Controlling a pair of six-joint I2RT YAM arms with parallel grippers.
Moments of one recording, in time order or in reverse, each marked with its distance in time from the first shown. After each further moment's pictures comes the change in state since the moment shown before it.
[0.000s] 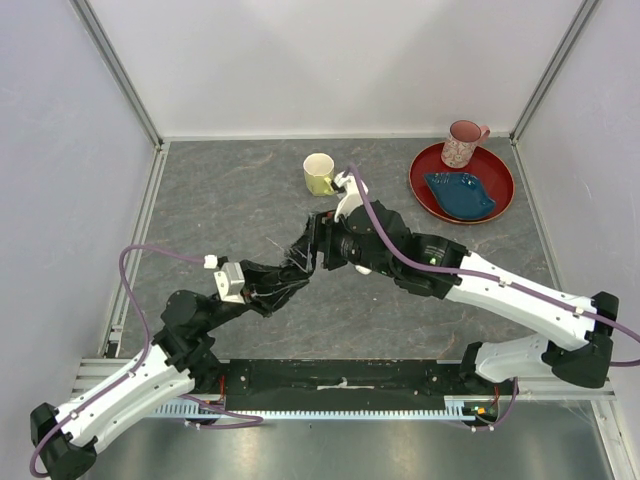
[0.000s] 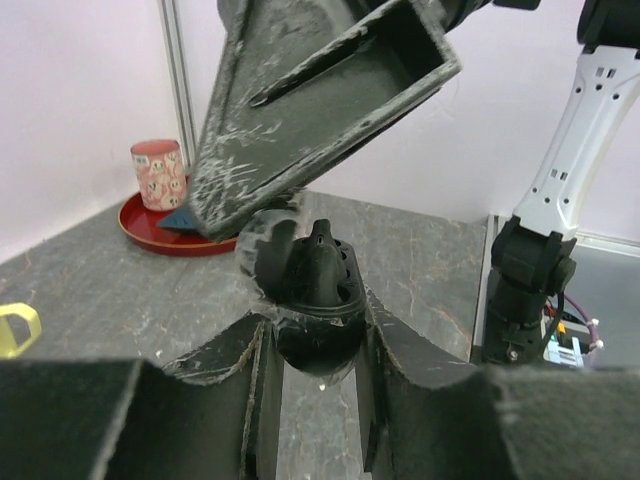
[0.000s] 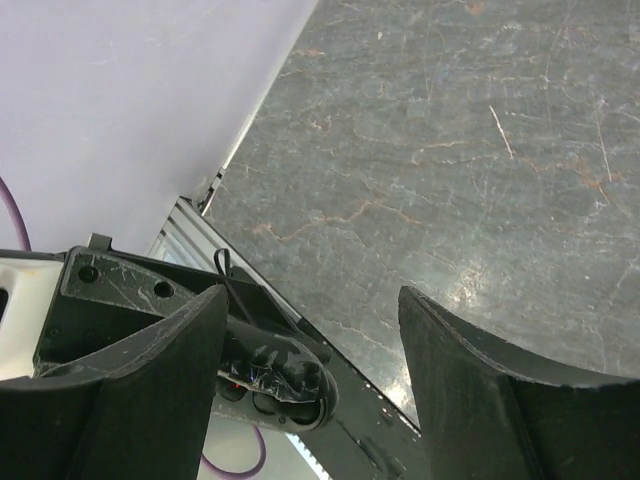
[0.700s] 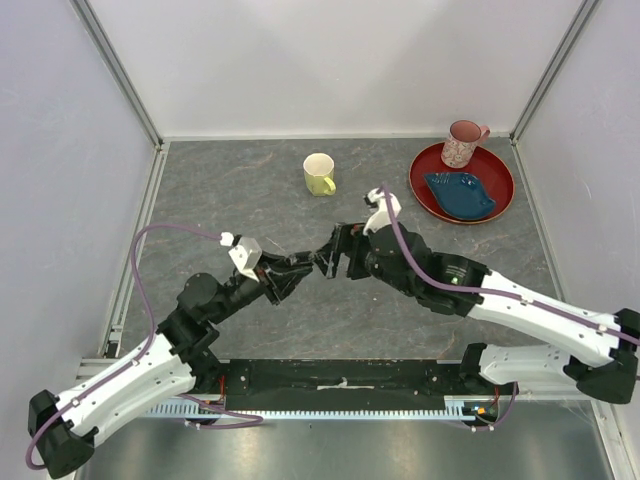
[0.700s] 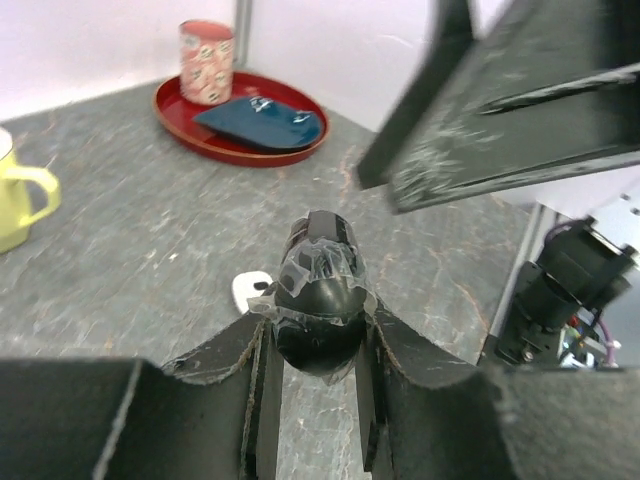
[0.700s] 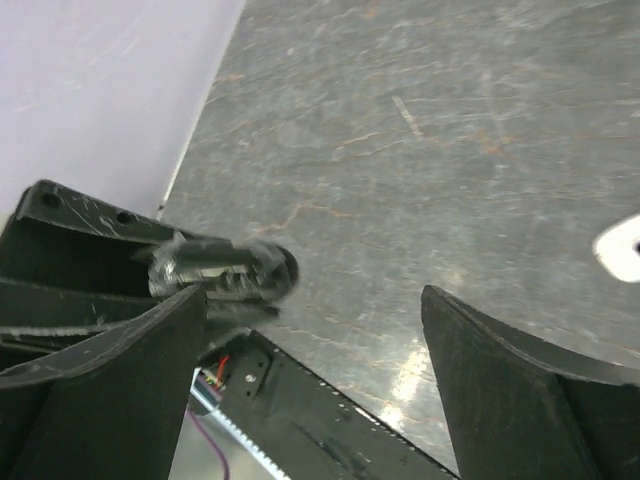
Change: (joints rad) left arm -0.008 0.120 0.065 -0.157 -0.143 -0.093; right arm 0.005 -0.161 -0.225 0.031 0.159 0.073
